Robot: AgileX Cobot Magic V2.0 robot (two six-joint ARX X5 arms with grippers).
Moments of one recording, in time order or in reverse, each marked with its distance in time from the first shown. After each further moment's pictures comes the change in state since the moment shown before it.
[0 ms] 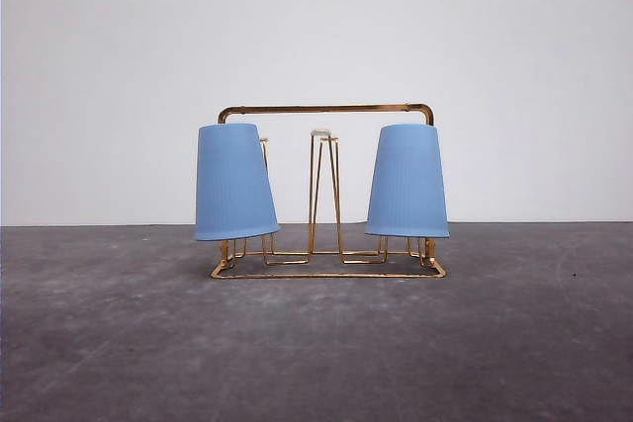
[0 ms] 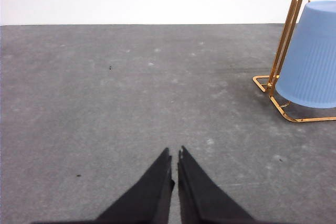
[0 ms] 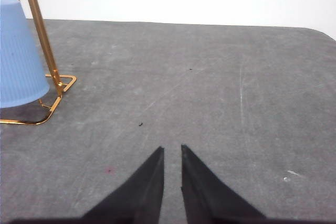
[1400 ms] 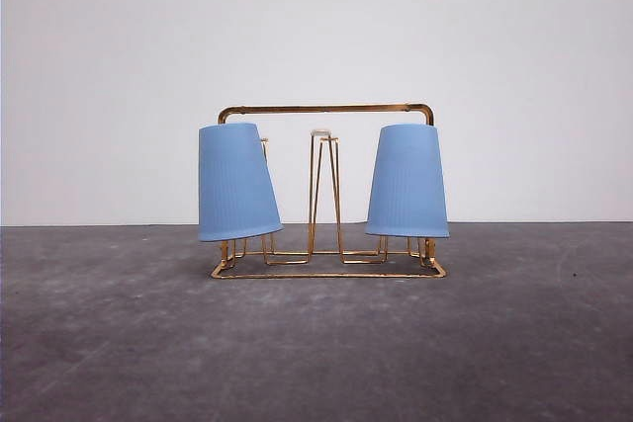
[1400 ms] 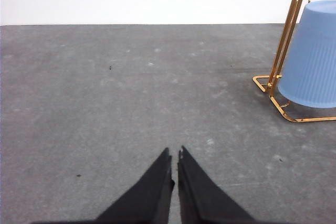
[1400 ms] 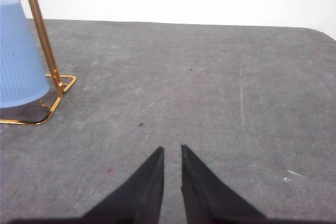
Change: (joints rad) left_arx 0.000 0.000 0.000 0.000 0.000 0.000; right_arx 0.000 0.000 0.000 0.000 0.000 0.000
